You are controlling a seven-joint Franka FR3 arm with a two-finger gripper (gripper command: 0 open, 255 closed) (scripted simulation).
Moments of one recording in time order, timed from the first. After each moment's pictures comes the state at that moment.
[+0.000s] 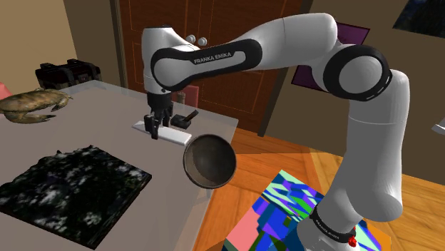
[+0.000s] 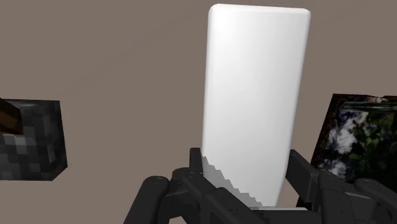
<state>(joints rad) 0.22 0.40 0.23 -1.57 -0.11 1.95 0.02</state>
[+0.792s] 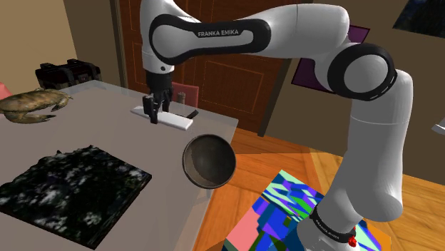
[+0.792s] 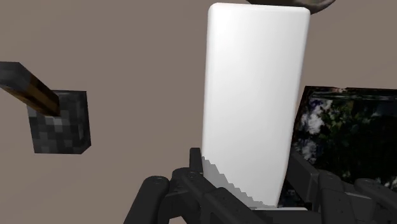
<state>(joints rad) 0.22 0.38 0.24 -1.44 -0.10 1.80 0.01</state>
